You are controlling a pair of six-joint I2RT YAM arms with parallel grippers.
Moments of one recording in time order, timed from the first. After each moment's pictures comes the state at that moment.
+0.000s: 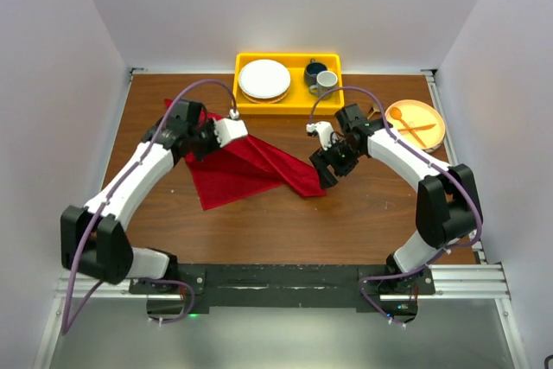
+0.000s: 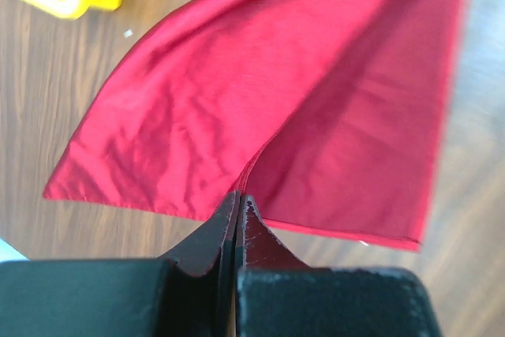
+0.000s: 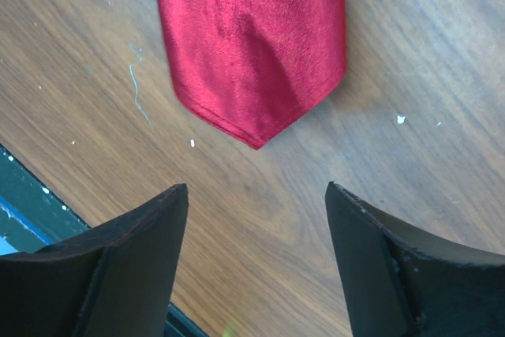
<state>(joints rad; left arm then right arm) -0.30 1.33 1.08 -0.64 0.24 0.90 0.39 1.62 1.18 -0.82 -0.36 -0.33</state>
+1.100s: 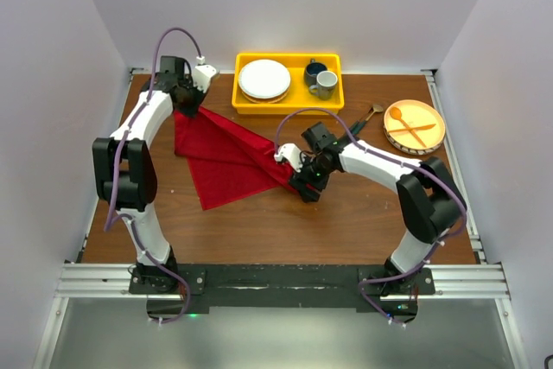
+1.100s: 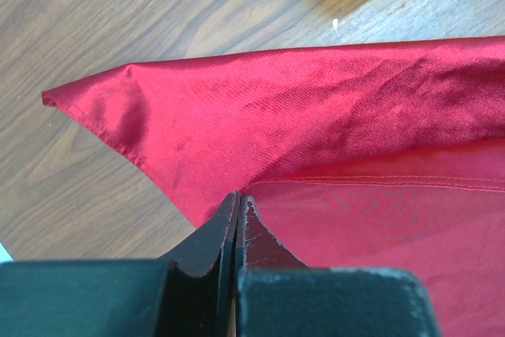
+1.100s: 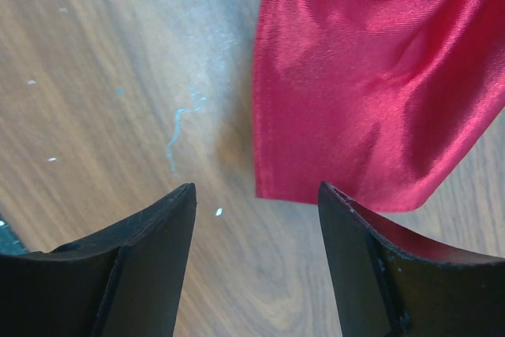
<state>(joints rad) -0.05 1.91 1.60 -0.59 0.18 0.51 0.61 1.70 1.11 -0.64 -0.32 -0.51</state>
